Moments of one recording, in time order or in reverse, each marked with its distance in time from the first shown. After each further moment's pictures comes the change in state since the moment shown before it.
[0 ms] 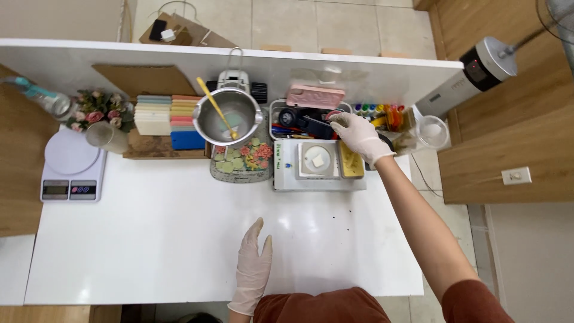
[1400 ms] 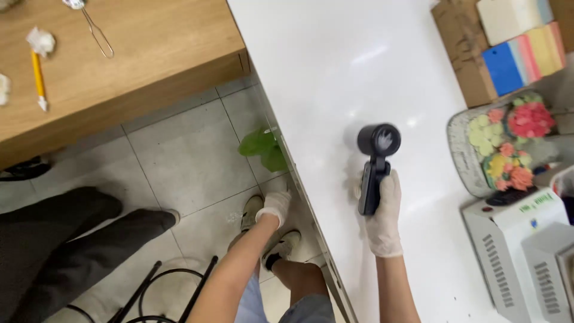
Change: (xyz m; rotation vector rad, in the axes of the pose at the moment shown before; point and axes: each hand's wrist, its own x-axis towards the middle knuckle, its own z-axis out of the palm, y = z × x) left_hand -0.081 -0.409 0.149 0.713 -0.392 -0.592; right_hand -0.218 -0.060 0.352 0.712 -0.795 -0.111
